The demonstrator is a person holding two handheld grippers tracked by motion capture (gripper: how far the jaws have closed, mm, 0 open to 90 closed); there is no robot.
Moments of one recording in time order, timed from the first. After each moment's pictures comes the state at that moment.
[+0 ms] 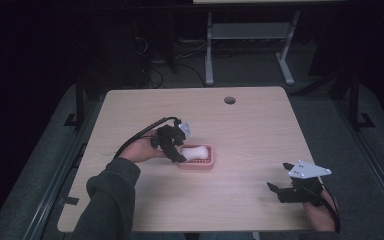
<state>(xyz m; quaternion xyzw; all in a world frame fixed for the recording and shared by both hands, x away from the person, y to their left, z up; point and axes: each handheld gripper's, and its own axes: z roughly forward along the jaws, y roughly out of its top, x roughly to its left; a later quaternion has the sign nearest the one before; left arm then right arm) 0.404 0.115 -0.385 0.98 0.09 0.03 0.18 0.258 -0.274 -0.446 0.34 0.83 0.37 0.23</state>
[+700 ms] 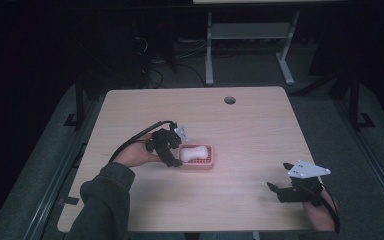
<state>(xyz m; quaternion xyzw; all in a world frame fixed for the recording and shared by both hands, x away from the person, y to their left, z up) 0.391 0.128 -0.386 0.98 0.09 0.03 0.17 0.258 -0.274 -0.447 0.35 0.83 0.37 0.23</state>
